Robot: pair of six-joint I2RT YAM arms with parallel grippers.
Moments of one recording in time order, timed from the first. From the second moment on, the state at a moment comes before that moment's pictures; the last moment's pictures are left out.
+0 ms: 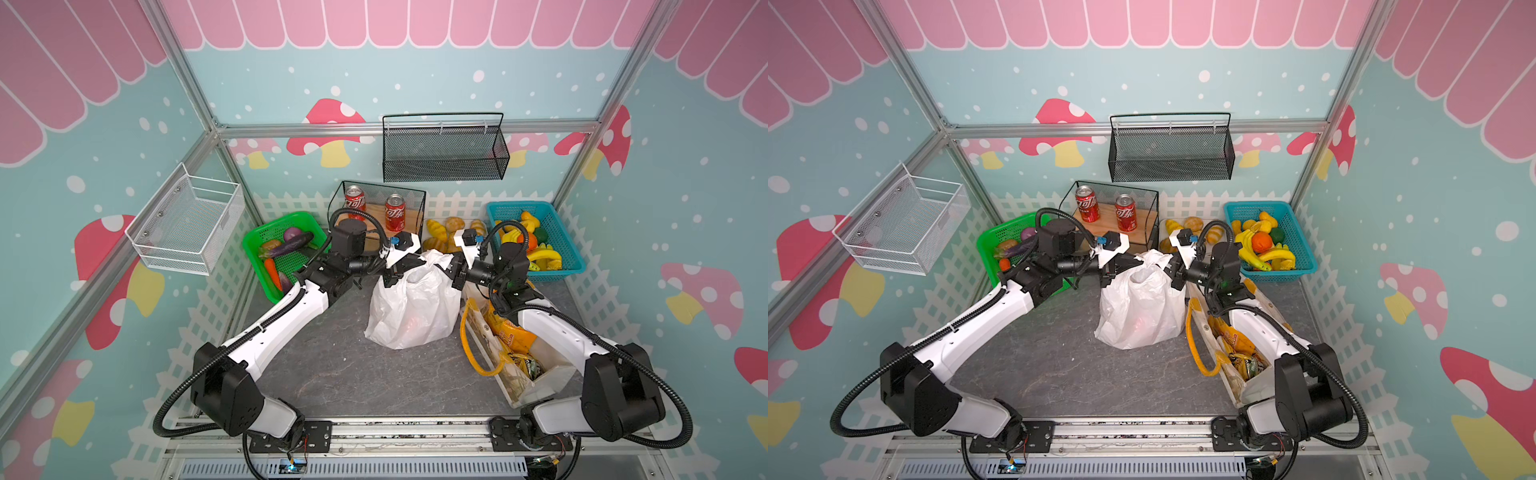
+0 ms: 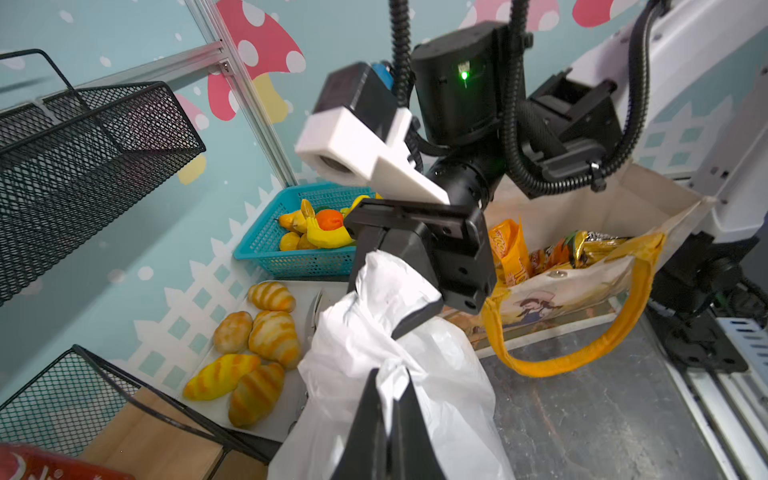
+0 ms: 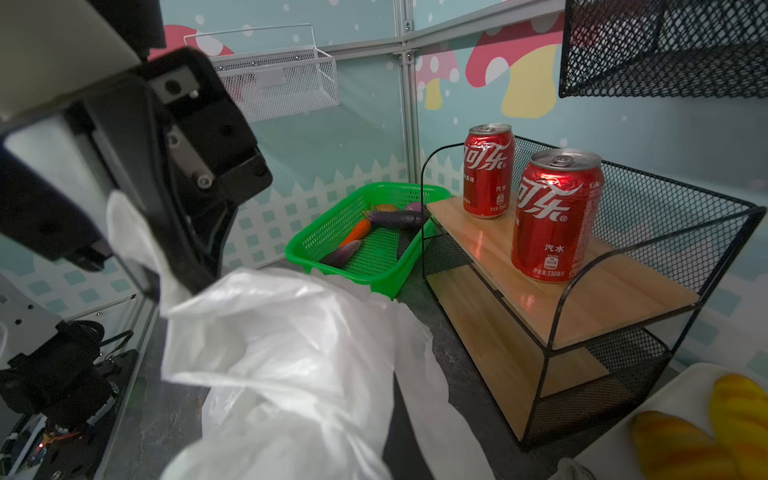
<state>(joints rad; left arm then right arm) -0.53 1.46 1.25 -0.08 0.74 0.51 0.30 1.41 0.90 0.46 -0.83 0.12</state>
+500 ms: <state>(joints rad) -0.57 1.48 1.04 0.21 0.52 0.78 0.31 1.45 0.90 0.51 -0.84 0.28</state>
